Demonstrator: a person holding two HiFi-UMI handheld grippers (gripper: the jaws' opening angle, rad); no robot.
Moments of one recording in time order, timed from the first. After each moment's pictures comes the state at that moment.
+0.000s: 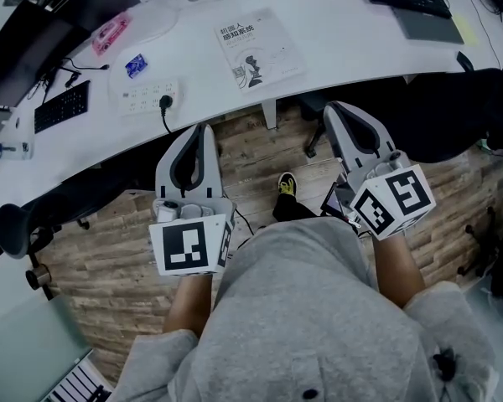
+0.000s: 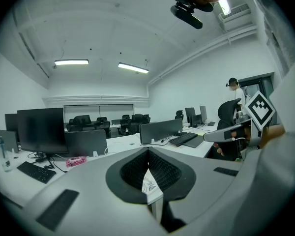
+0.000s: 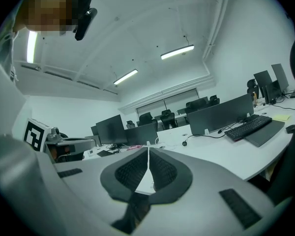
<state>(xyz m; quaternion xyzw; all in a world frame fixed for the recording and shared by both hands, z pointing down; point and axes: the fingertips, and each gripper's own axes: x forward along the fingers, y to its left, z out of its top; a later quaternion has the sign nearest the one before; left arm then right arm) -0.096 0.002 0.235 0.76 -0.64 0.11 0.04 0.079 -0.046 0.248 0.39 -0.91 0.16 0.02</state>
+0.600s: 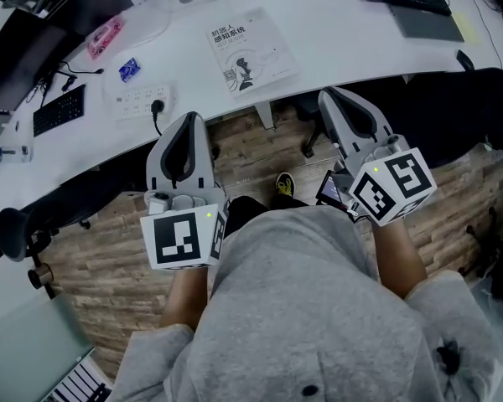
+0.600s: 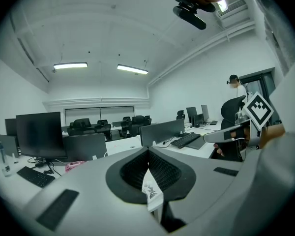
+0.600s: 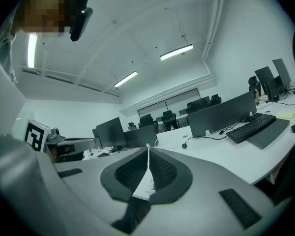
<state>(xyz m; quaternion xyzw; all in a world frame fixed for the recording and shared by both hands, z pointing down) -0.082 -0.026 0.229 0.76 -0.64 0.11 0.03 0.093 -0.080 0.249 0.38 -0.91 0.16 0.01</state>
